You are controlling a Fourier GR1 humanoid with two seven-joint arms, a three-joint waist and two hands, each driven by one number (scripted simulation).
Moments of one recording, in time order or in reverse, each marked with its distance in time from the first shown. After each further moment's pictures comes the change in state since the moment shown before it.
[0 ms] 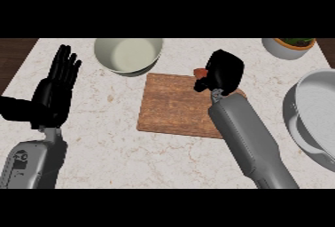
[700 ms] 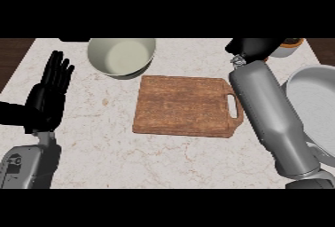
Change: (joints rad) left arm 0.036 0.017 0.035 0.022 0.013 -0.016 -0.026; right arm -0.194 -0.111 -0.118 0.066 0.418 -0.034 0.281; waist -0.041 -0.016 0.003
